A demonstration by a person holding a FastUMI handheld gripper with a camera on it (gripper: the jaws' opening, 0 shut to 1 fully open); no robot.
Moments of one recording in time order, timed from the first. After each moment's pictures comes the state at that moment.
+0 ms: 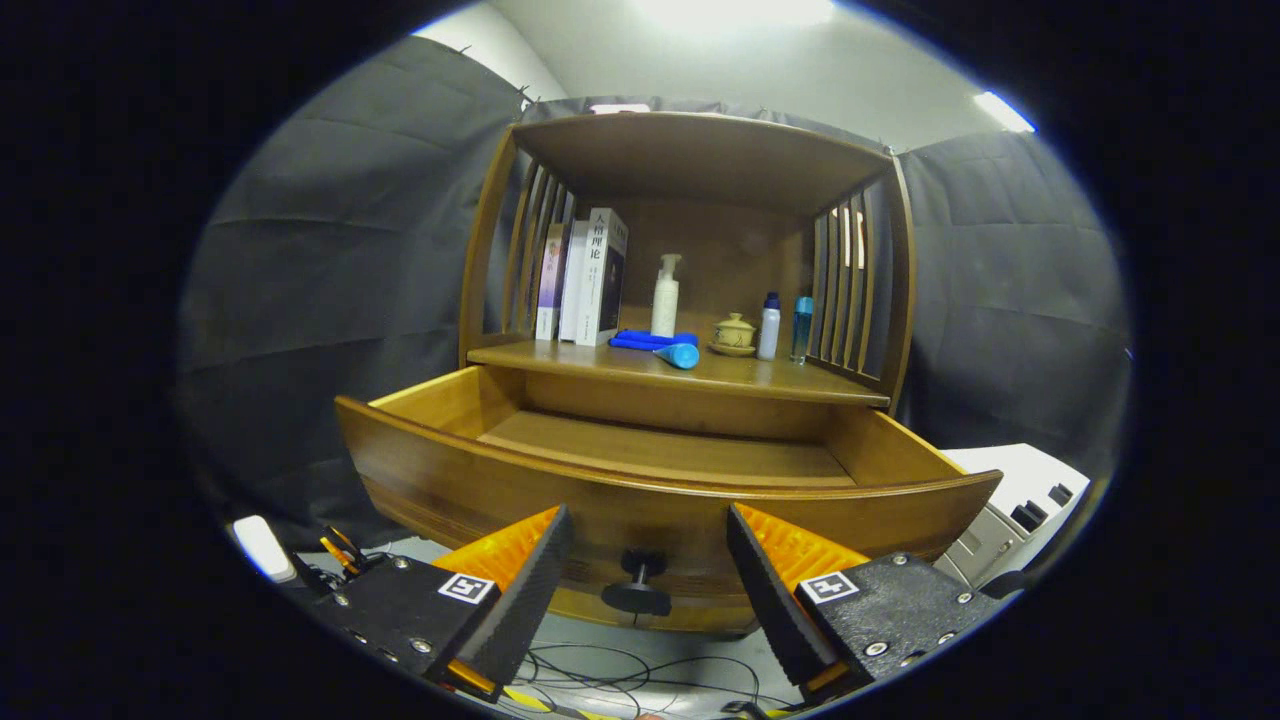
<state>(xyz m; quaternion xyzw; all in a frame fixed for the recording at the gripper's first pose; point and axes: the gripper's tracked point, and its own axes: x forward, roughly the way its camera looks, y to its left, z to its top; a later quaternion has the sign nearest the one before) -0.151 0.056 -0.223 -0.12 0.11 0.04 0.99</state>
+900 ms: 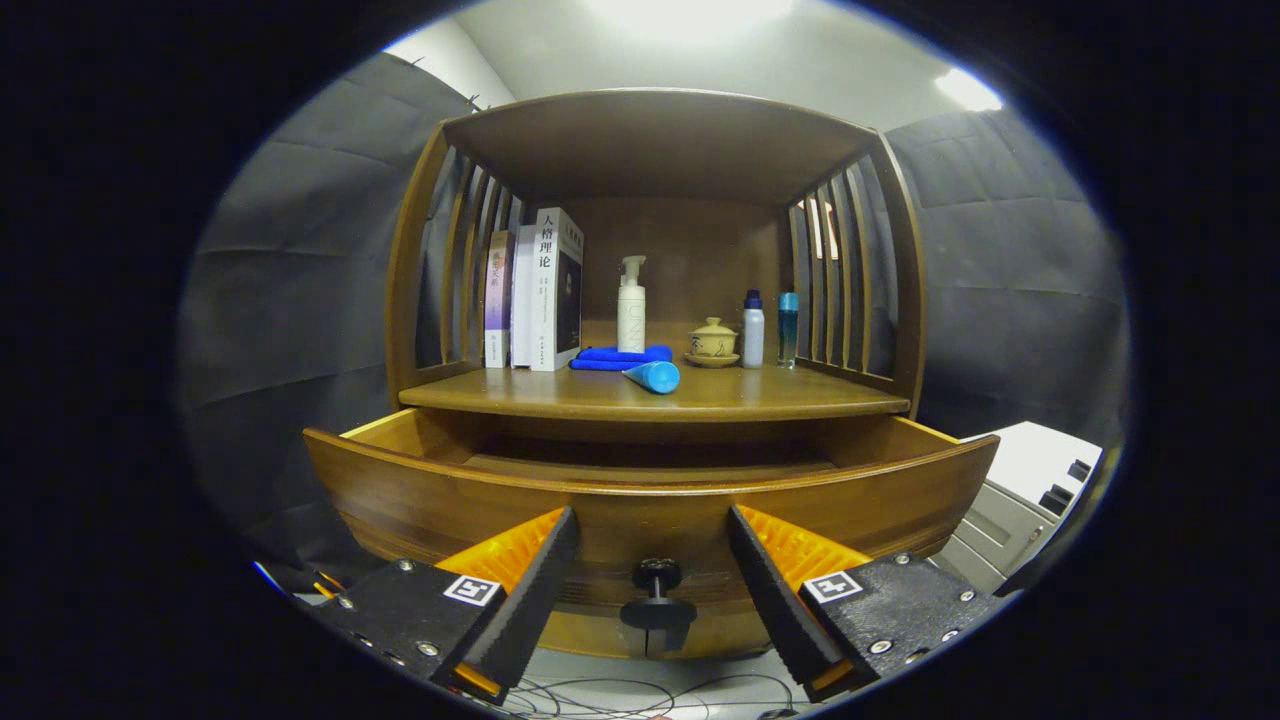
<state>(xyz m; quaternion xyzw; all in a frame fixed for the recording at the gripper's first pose) -0.050 0.055 -0.224 -0.08 0.09 -0.01 0.99</state>
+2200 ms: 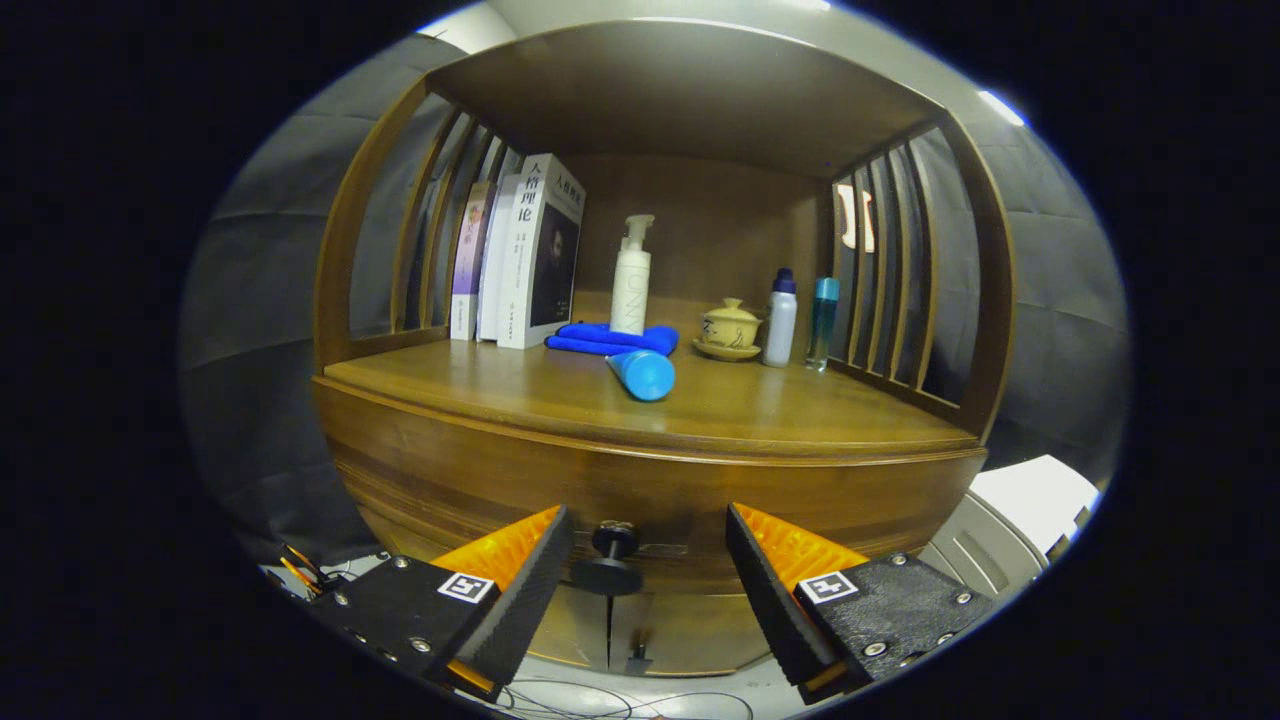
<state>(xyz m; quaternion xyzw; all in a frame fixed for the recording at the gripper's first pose) 0.018 0.023 -0.219 -0.11 0.12 0.02 0.99</state>
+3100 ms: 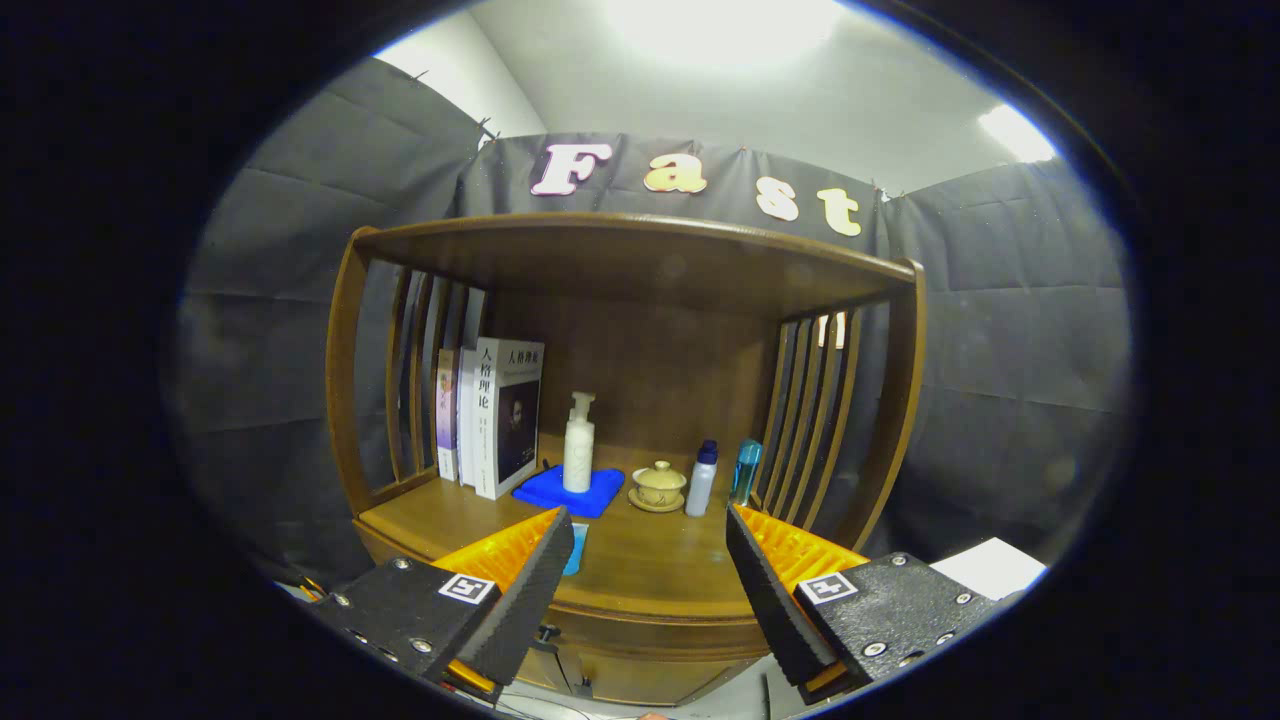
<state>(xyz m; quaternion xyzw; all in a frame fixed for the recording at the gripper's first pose) 0.010 -0.009 0.002 -0.11 0.04 0.01 0.99</state>
